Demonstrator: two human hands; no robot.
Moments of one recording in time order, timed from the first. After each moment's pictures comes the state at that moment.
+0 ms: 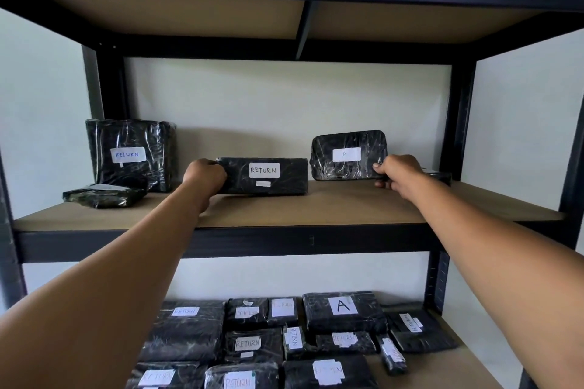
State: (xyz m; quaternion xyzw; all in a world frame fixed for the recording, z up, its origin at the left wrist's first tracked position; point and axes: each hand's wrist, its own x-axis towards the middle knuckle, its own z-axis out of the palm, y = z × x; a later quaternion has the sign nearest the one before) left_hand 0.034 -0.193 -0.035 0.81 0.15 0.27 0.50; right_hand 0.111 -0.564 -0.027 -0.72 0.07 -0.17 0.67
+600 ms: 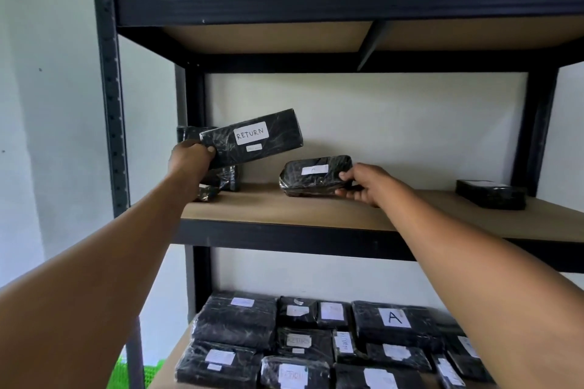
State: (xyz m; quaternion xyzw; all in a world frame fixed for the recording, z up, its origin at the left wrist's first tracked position) left_hand -0.053 -0.081 -0.003 0.67 0.15 0.38 0.62; right_hand 0.075 -0.388 -0.019 -0.70 -0.03 0.05 0.71
